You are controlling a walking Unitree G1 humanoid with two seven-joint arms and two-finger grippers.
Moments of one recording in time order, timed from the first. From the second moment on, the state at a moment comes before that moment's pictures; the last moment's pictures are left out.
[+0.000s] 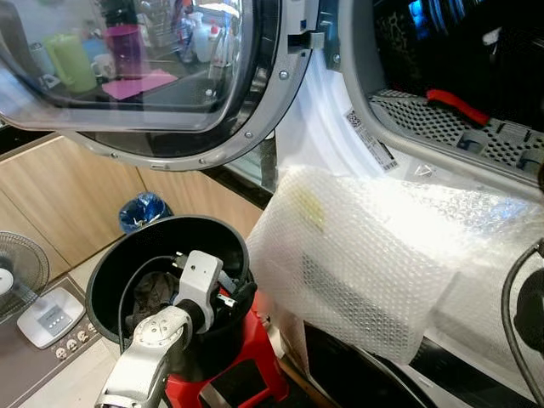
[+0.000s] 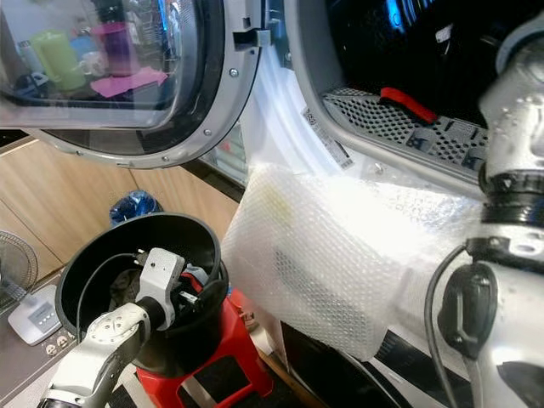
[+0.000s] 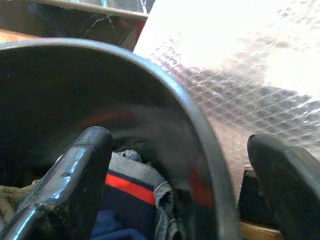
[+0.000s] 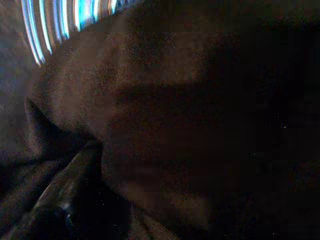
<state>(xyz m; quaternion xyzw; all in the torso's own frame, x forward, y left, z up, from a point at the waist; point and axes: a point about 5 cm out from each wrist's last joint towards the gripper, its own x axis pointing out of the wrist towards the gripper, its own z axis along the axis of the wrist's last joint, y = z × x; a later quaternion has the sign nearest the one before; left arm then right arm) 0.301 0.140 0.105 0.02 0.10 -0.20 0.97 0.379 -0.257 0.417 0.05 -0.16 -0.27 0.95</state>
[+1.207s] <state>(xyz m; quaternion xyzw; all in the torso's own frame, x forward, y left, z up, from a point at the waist) 0.301 0.139 0.096 0.03 0.12 -0.20 0.97 0.277 -0.265 0.407 -0.02 -0.13 -0.11 0.99</state>
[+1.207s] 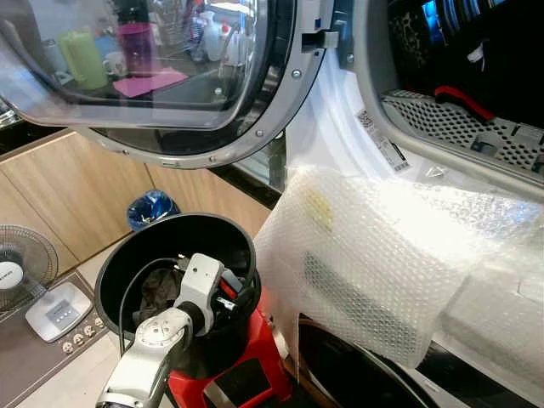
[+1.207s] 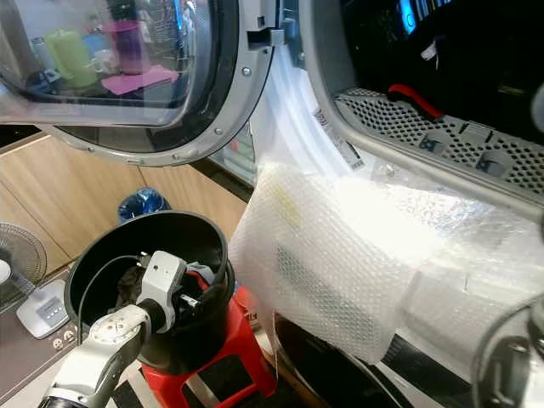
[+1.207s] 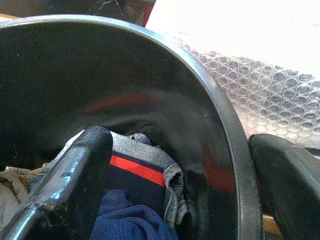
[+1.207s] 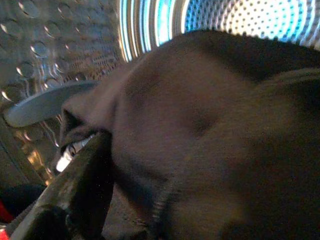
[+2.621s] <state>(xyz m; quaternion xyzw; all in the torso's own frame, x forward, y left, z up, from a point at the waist) 0.302 0.137 0.098 0.02 0.11 -0.20 0.97 0.295 -0.316 0.456 -0.08 -0.26 -0.37 0.89</state>
